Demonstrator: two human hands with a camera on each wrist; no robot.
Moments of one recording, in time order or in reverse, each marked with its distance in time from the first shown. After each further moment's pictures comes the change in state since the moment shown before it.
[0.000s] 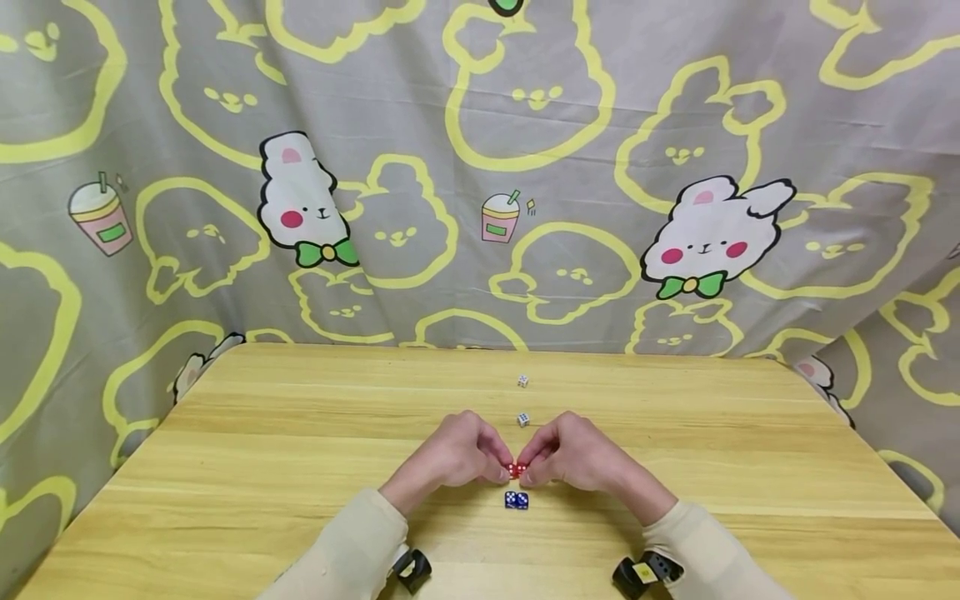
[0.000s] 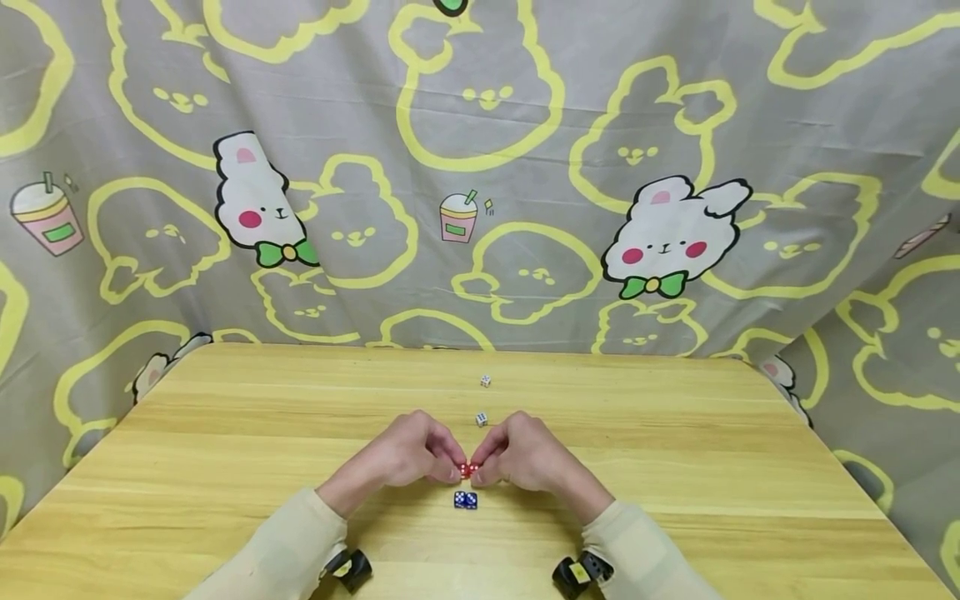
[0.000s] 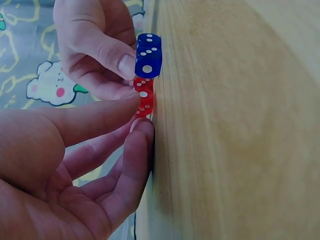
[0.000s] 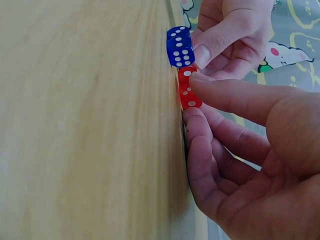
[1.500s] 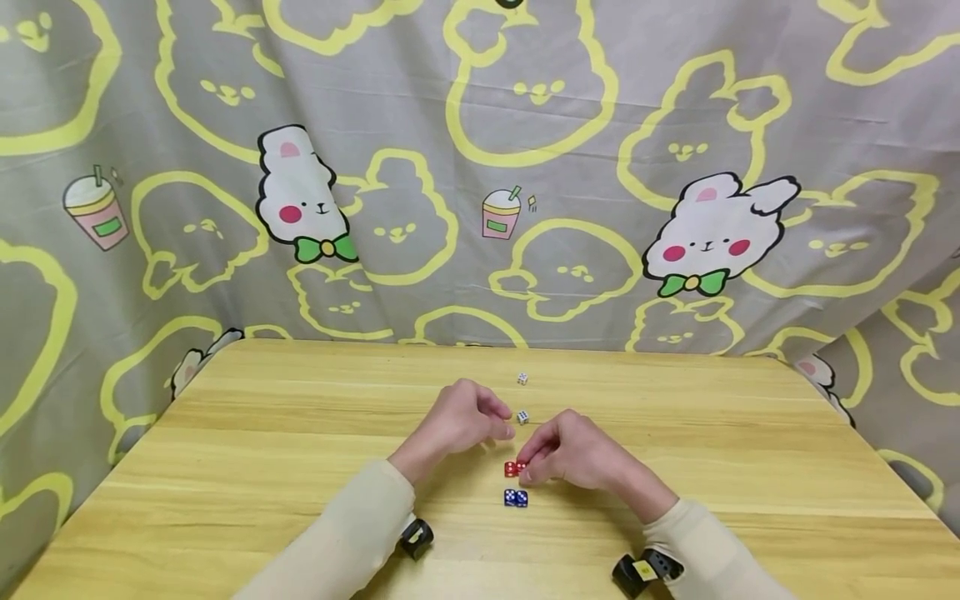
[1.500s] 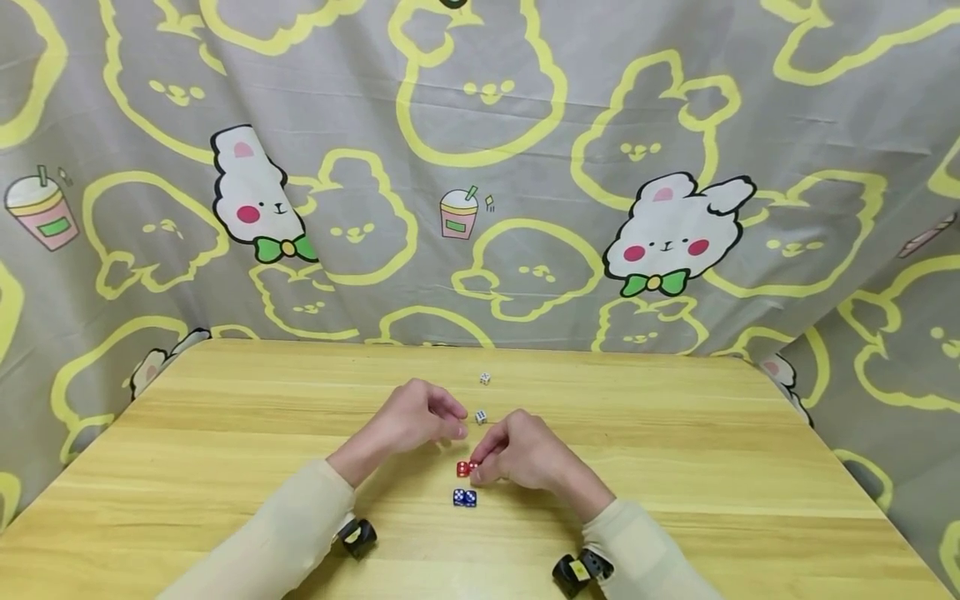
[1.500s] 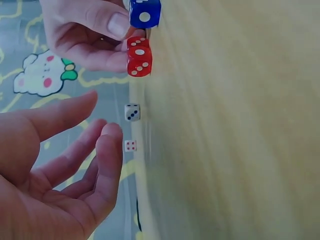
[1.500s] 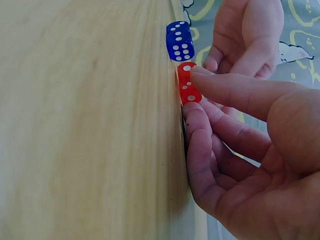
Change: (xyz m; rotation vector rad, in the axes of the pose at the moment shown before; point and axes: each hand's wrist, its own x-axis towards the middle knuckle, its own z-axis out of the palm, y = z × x) left_hand 0.025 0.010 -0.014 -0.130 0.110 -0.044; right_hand 0.002 0.002 -0.002 0.012 -0.015 0.005
